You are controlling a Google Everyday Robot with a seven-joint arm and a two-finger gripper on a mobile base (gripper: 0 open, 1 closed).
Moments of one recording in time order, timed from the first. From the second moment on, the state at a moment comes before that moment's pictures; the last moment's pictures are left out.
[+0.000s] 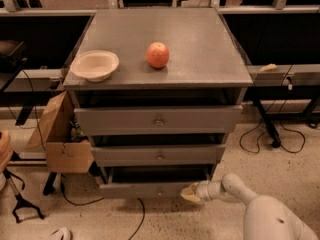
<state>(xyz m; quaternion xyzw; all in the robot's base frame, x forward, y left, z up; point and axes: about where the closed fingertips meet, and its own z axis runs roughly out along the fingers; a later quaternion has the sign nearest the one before) 0.611 -0.141 0.170 -0.51 0.74 0.29 0.33</state>
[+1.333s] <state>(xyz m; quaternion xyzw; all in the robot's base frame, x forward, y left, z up) 0.642 -0.136 0.178 -0.51 0.74 0.26 0.36</state>
